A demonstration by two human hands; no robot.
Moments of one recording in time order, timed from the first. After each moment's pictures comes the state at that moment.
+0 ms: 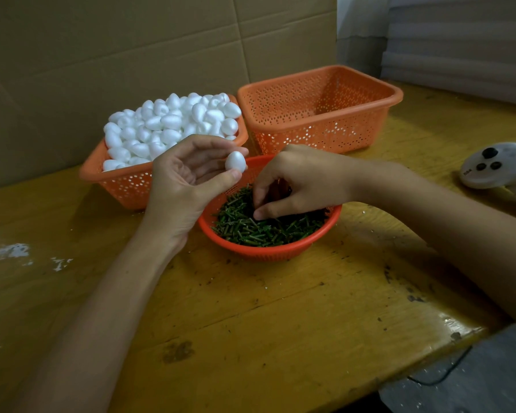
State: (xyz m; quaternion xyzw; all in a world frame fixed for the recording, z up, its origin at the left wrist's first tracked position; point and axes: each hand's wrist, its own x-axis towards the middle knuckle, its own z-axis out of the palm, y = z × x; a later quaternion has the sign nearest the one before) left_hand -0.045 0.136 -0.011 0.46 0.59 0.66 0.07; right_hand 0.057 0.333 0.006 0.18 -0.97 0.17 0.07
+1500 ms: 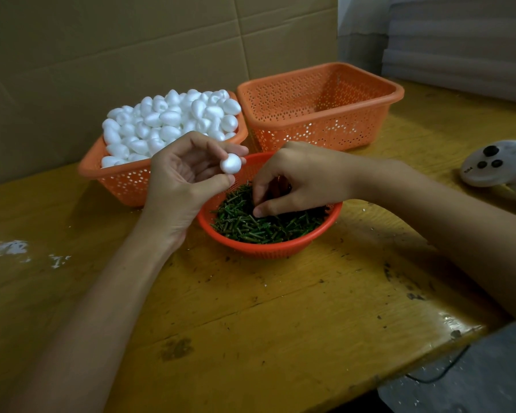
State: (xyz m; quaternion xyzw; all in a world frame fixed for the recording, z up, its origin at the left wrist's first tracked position) left_hand -0.044 0.135 -0.011 0.47 0.59 0.65 0.07; right_hand 0.059 0.331 0.007 0.17 -0.97 0.17 0.07
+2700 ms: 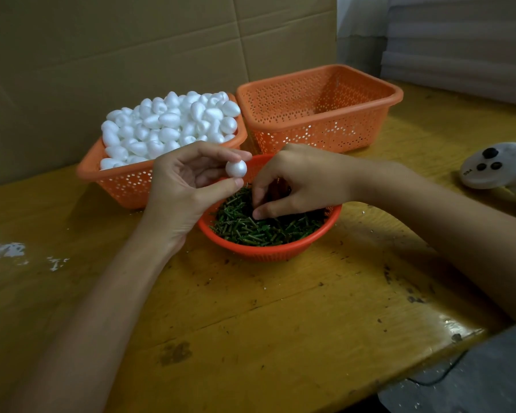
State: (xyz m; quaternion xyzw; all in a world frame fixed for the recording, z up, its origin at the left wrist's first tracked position) left_hand -0.047 0.136 -0.015 0.48 0.60 0.64 0.08; right_hand 0.059 0.331 0.007 0.17 -0.97 0.17 0.08
